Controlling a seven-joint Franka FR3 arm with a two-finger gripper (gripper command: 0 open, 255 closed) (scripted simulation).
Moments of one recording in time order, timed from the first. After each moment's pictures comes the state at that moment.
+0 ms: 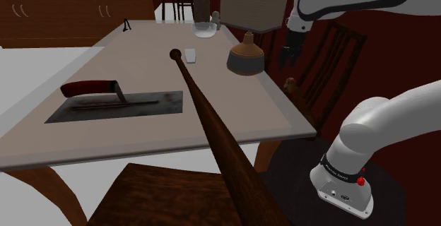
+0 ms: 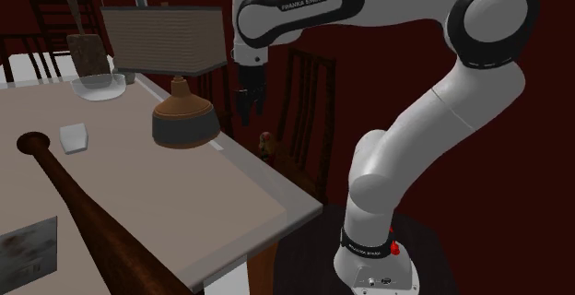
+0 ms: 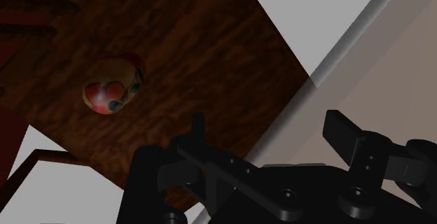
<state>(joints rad) -0.13 -0.65 -0.20 -2.43 -0.09 1.81 -0.17</state>
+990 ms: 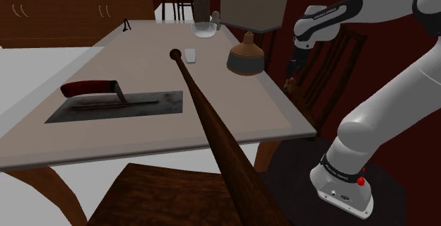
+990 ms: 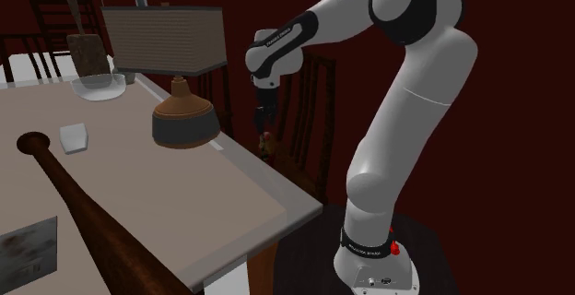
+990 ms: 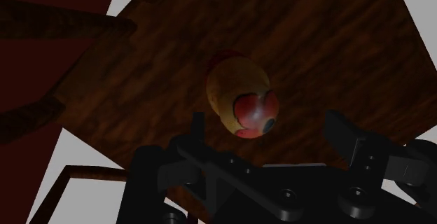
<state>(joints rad) -0.20 -0.30 -0.49 -2.39 -0.11 2.12 -0.46</state>
